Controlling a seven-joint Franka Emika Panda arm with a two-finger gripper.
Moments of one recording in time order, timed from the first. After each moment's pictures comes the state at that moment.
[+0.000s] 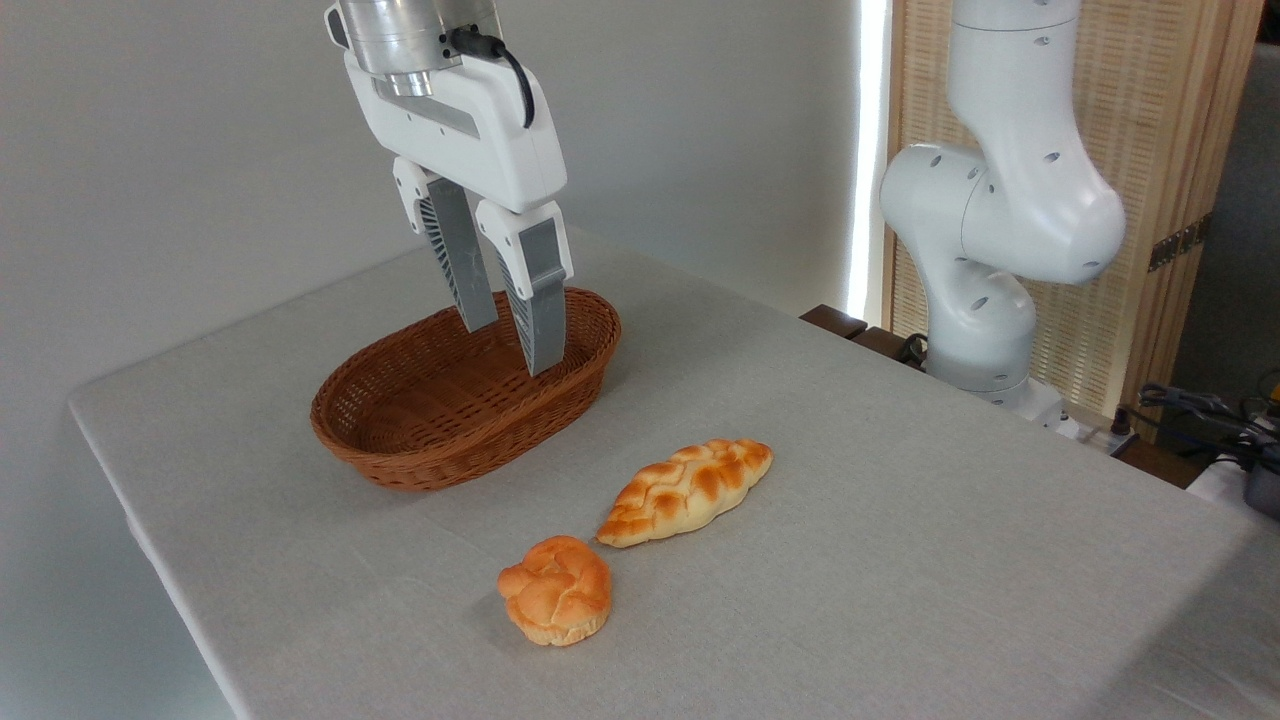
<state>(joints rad) -0.01 0.01 -0.06 -1.56 -0.01 1.55 0.73</state>
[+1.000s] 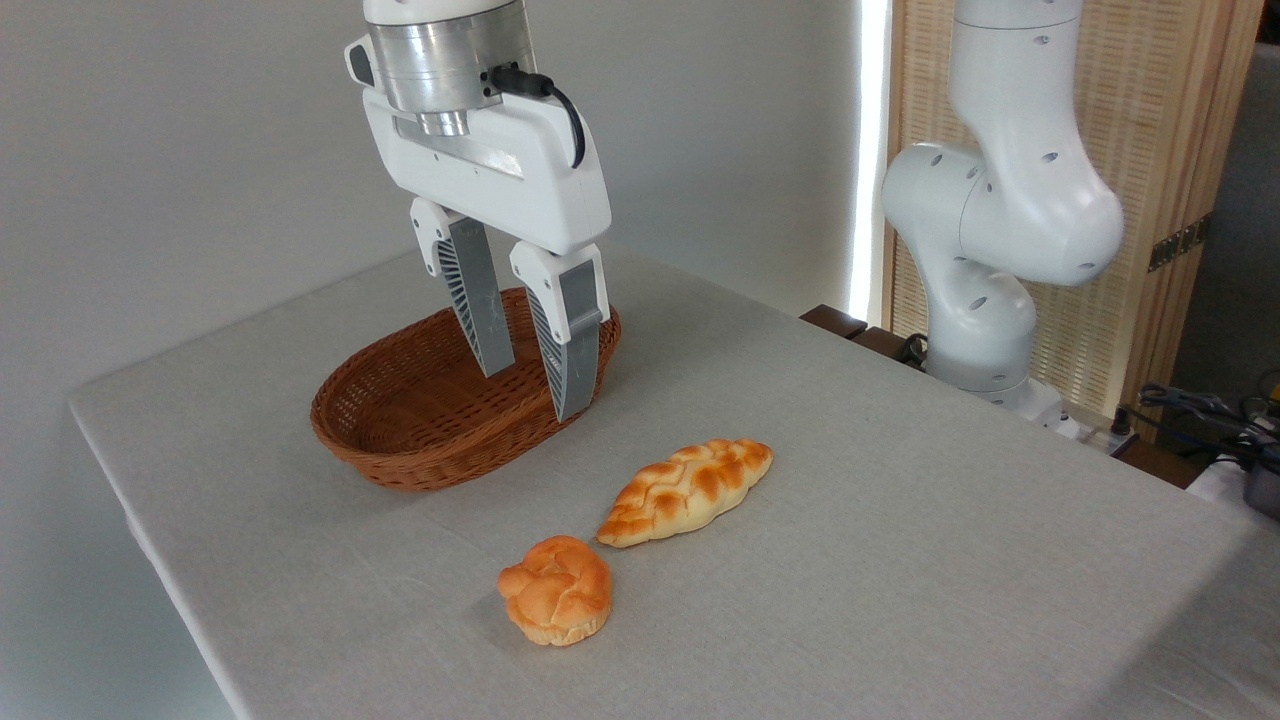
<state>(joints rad) -0.04 0.00 0.03 -1.63 0.00 1.63 0.73</state>
